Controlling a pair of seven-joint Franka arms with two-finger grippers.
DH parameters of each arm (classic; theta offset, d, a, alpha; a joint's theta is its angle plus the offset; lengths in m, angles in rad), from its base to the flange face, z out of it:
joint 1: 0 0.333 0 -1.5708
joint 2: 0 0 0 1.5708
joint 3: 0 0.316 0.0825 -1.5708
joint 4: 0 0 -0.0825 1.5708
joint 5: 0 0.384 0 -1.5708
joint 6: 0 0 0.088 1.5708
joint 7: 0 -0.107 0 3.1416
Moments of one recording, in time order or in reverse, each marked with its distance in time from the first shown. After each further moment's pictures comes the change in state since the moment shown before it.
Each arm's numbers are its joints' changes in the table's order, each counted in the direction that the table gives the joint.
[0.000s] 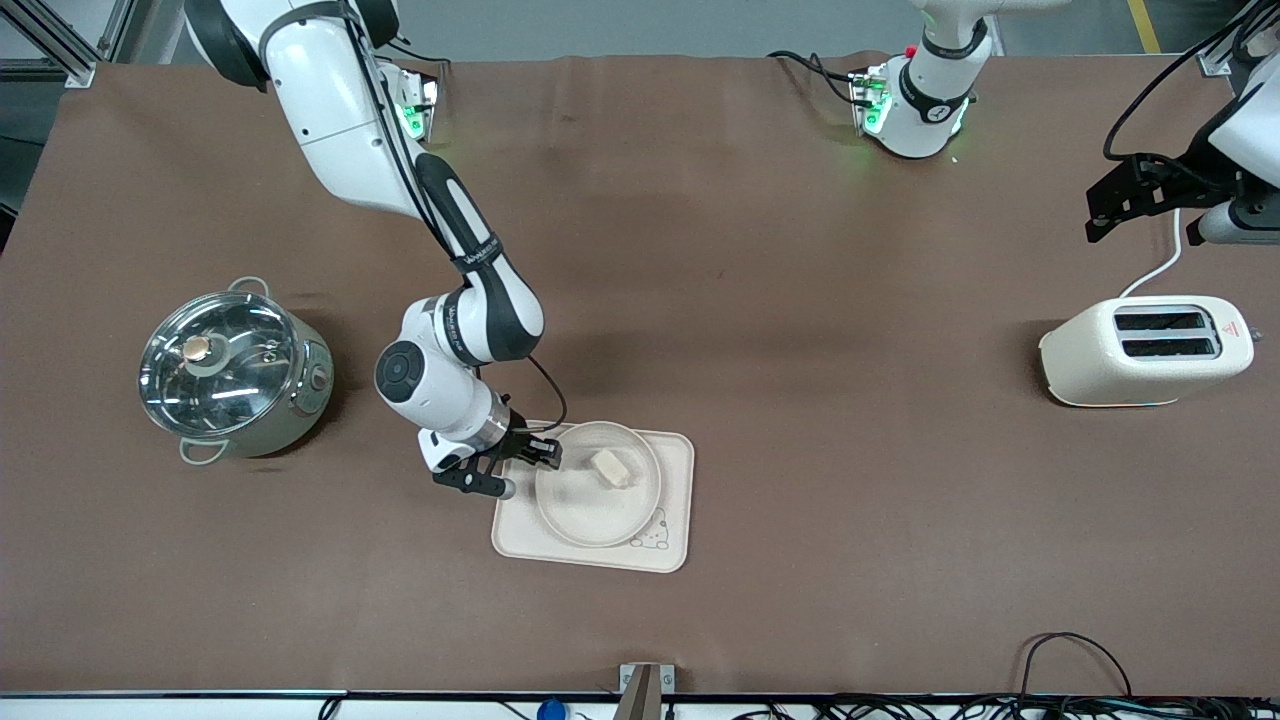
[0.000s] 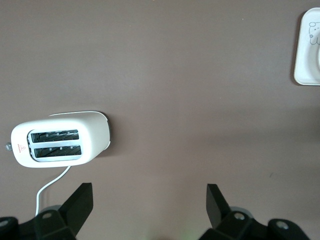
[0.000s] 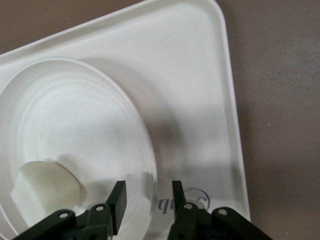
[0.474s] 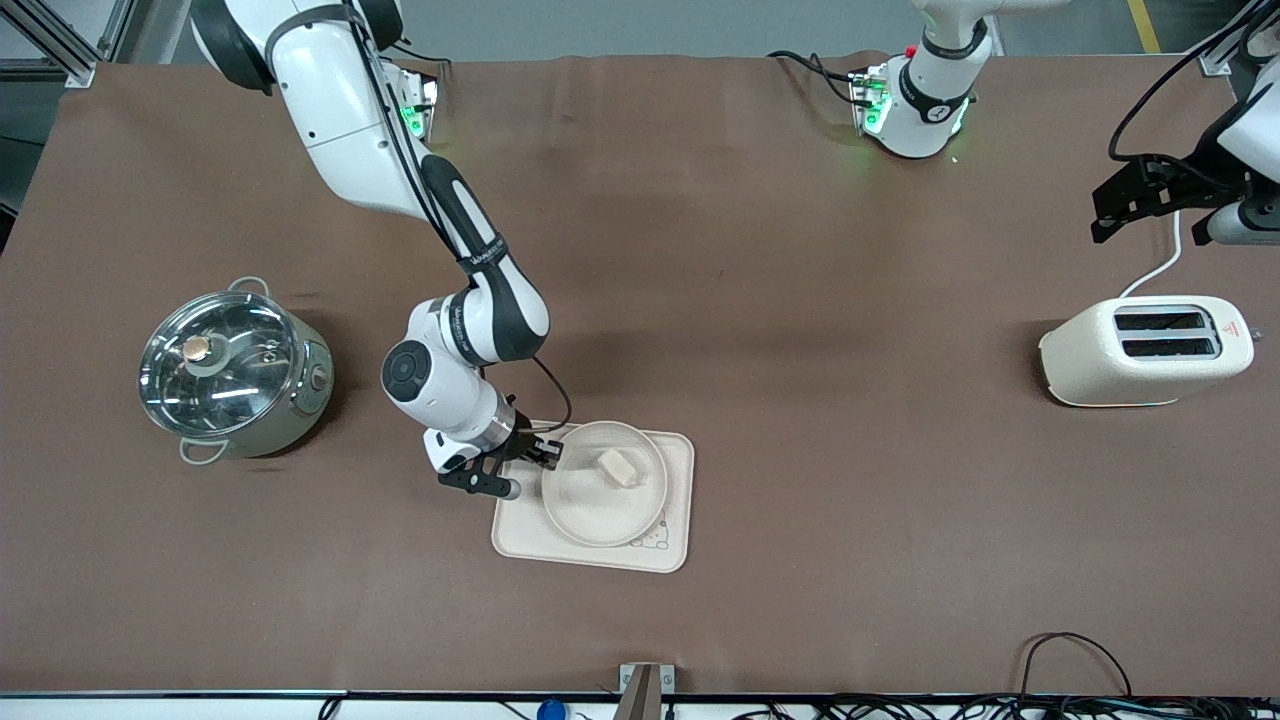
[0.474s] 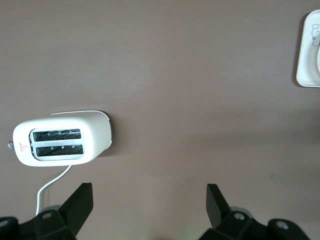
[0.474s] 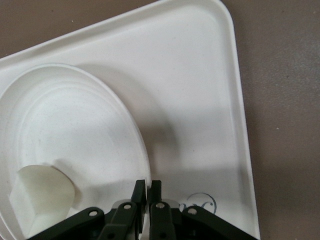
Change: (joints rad) left arm 0.012 0.000 0.000 -0.001 0.000 0.000 0.000; right arm 0.002 0.007 -0.001 -0.010 0.002 -0.017 -0.001
